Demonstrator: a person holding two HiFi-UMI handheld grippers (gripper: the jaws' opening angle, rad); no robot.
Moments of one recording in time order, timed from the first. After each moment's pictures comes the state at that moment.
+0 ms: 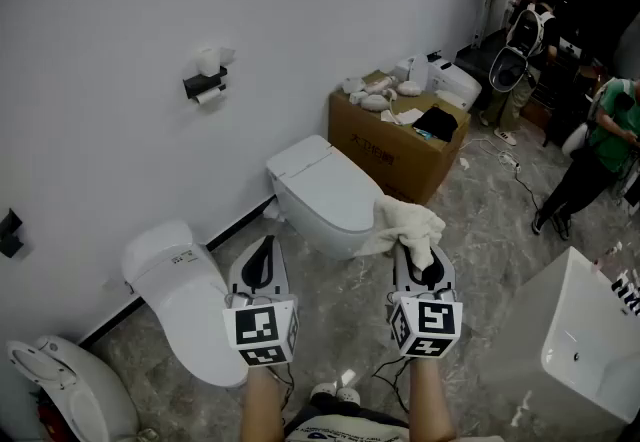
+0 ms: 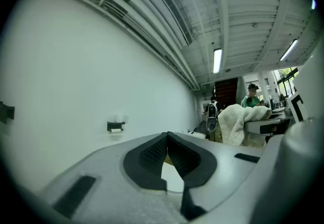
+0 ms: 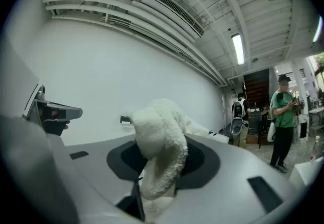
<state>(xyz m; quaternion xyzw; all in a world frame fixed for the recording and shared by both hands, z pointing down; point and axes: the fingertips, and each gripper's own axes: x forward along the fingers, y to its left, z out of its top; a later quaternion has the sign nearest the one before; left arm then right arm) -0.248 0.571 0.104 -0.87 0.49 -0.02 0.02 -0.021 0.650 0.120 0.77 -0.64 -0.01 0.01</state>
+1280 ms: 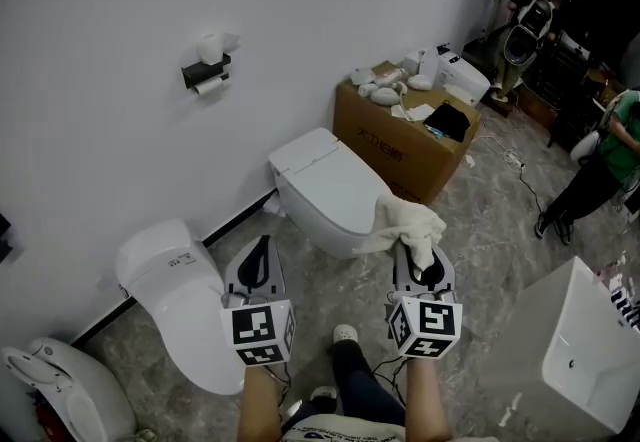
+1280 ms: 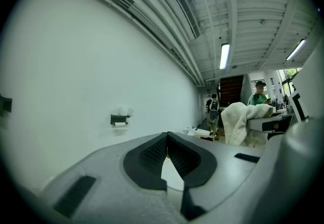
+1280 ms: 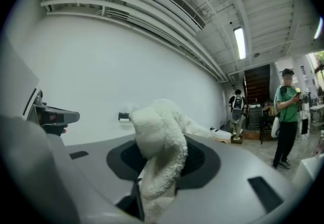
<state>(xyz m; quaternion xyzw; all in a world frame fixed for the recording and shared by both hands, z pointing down) -0.269 0.481 0.137 -0.86 0.51 -0.03 -0.01 -0.033 0.562 0.145 0.77 -0.63 0.01 0.02</state>
